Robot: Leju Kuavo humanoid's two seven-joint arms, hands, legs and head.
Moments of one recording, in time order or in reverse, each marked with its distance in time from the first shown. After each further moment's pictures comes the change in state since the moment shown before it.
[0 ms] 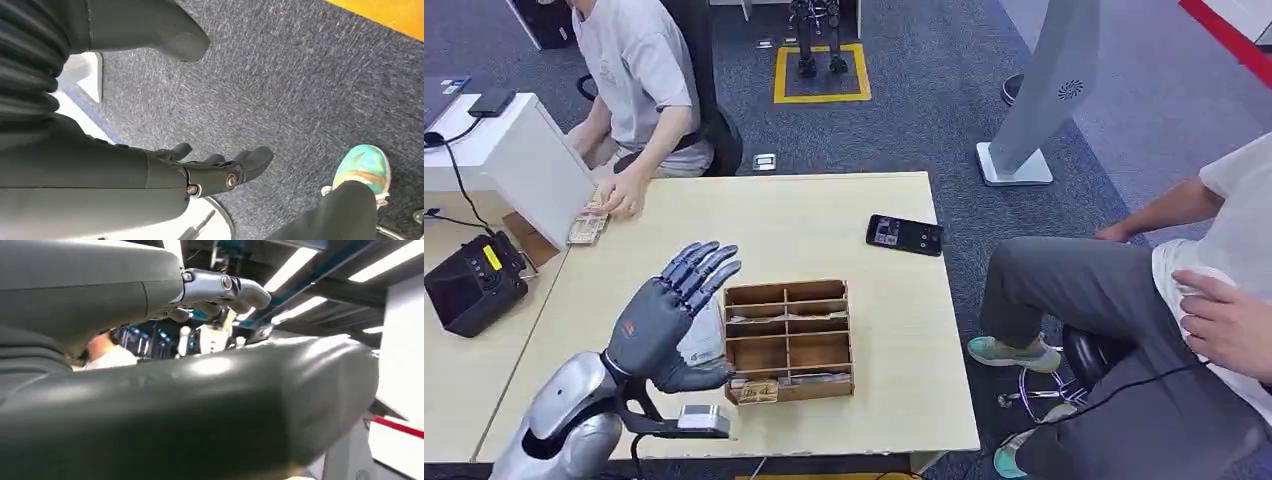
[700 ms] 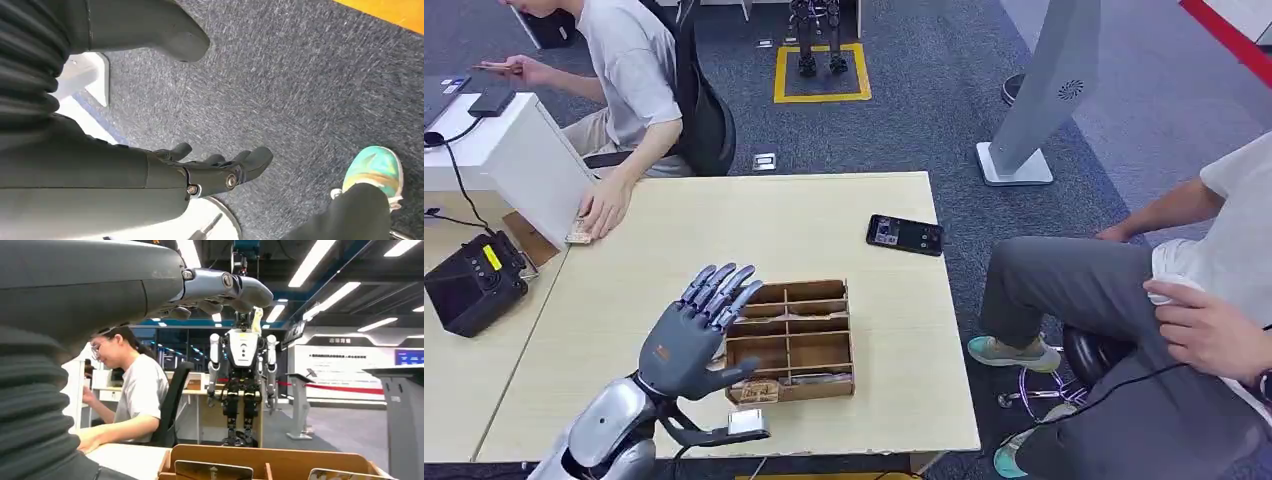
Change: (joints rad) left arm 0.037 -0.061 -0.058 0.109 -0.222 0.138 0.204; right arm 0.000 -0.001 -0.012 0.000 0.001 -0.004 0.021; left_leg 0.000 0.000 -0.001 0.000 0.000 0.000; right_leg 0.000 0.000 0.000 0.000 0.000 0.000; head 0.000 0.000
